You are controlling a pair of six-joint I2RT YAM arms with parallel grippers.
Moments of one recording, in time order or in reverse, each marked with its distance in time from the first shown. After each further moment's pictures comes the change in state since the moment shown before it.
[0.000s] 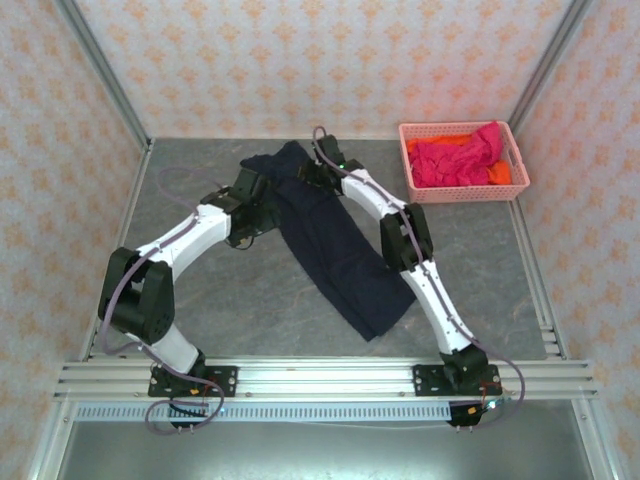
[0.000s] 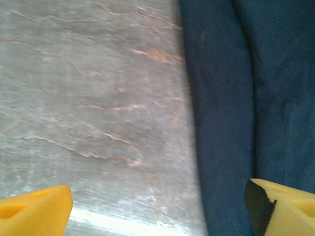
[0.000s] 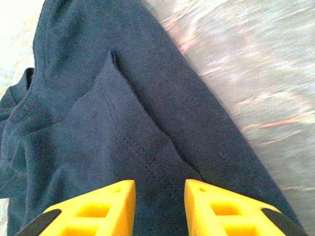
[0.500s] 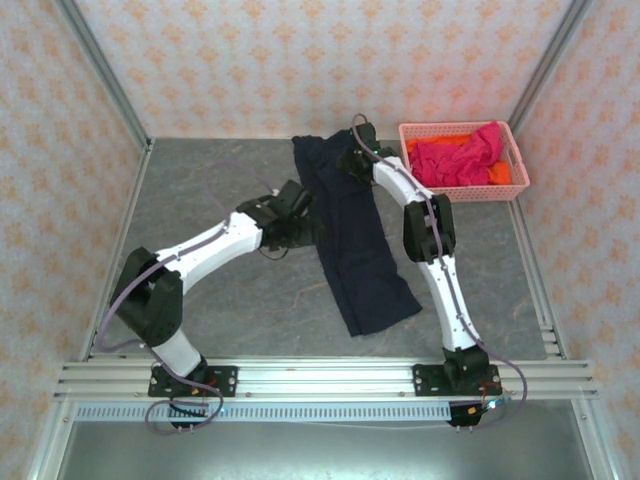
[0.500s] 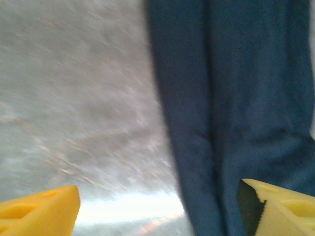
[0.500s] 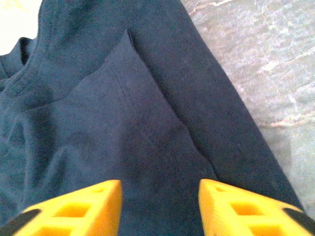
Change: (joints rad) left arm -0.296 0.033 0.081 -0.013 0.057 0.041; right arm -0.147 -0.102 -0.101 -0.081 0.070 -0.005
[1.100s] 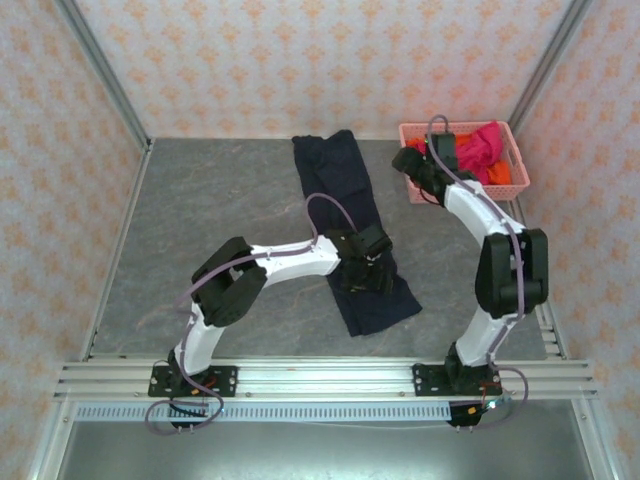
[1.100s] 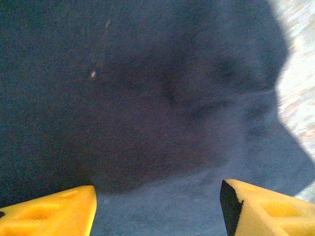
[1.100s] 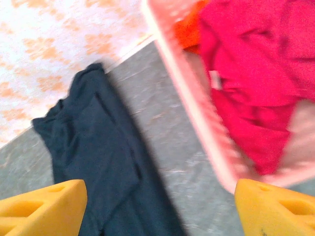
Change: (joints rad) left arm -0.307 0.424 0.256 0.050 0.234 -0.048; right arm -0.211 -0.883 -1.019 0.301 0.013 0.013
